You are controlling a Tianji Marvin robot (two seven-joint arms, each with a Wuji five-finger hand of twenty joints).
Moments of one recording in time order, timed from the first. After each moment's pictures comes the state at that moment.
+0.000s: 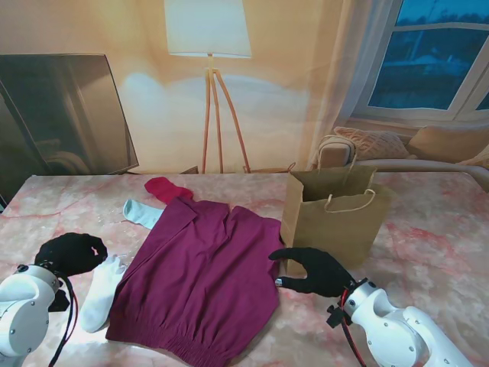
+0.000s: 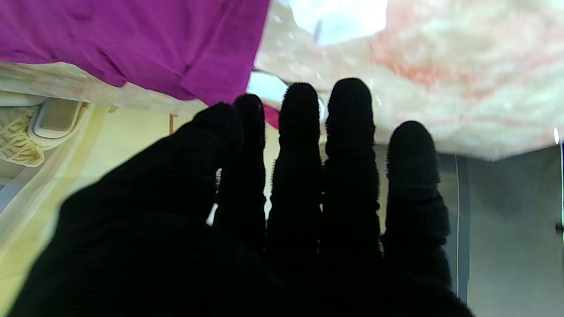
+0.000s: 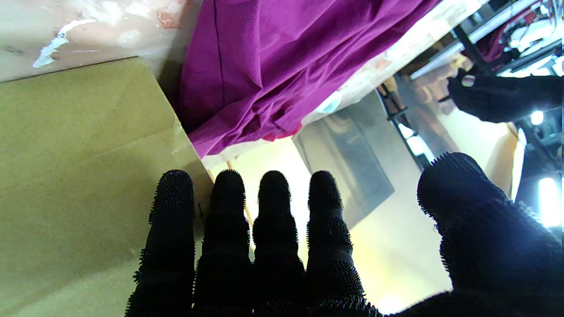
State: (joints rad) left arm 1.87 -1.05 -1.67 -1.89 0.93 0.09 -0.23; right arm -1.71 -1.07 1.33 -1.66 -0.61 -0.36 0.05; left_hand 0.73 -0.49 0.76 -0.08 0.83 -0.06 0.59 0.28 1.11 0.05 0.33 0.51 0.98 0.13 0.79 0.57 0.47 0.25 1.28 0.54; right_hand 0.26 -0.41 0.75 -0.13 0.49 -0.05 0.35 0.36 0.66 0.01 0.22 0.16 0.61 0.04 0.14 0.32 0.35 0.10 0.73 0.33
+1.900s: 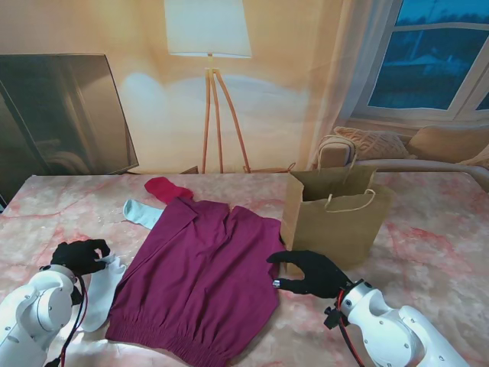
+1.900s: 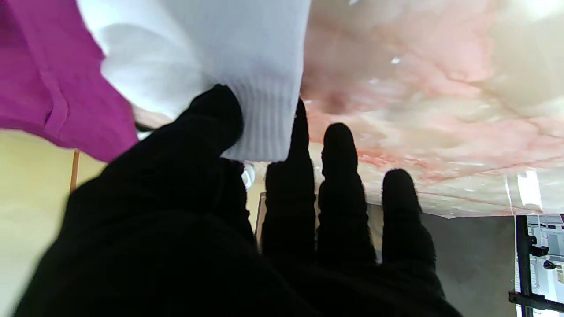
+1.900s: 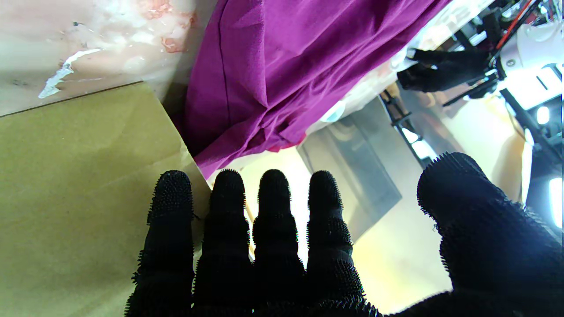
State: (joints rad) left arm 1.56 -1.05 -1.47 -1.33 0.88 0.10 -0.03; right arm -1.69 -1.07 1.30 -1.63 -0.59 -0.34 0.07; left_hand 0.78 -0.55 0.68 -0.11 0.56 -0.27 0.96 0.84 1.07 -0.02 0.25 0.45 0.69 0.05 0.42 0.51 0.08 0.15 0.80 0.53; right_hand 0.26 -0.41 0.75 -0.13 0.49 -0.05 0.35 0.36 0.66 0.01 0.24 0.17 0.61 0.04 0.14 0.34 0.34 0.11 0.75 0.35
